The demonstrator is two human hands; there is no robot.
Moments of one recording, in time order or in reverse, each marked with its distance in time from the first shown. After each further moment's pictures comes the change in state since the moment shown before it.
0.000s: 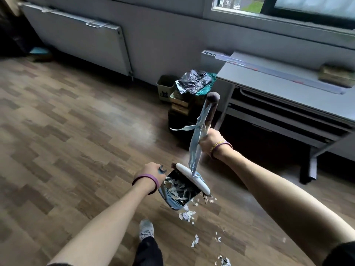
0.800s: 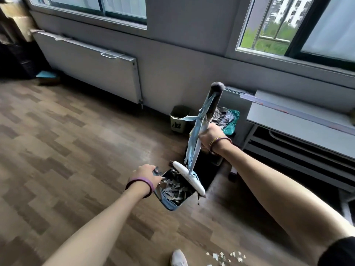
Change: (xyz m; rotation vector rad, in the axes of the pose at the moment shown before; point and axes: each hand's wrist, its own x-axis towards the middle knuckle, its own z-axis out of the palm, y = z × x) left_hand 0.235 -0.063 -0.234 0.088 0.170 0.054; right_hand 0.230 -0.256 0.038 0.083 0.160 -0.081
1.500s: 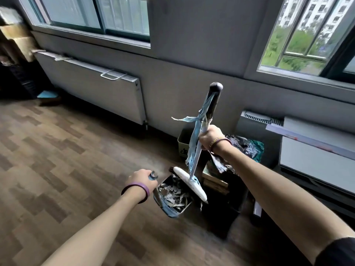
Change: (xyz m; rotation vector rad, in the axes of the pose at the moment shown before) left_hand 0.306 0.047 -0.090 0.007 0.038 -0.062; right_hand 0.319 -0.087 0.021 0.091 -0.002 0.035
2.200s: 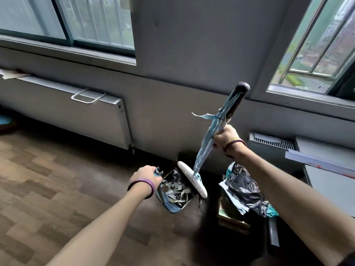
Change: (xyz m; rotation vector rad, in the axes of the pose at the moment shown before) left_hand 0.326 0.029 -0.100 0.012 -0.049 0.193; right_hand 0.269 -0.096 0.047 0.071 0.278 0.079
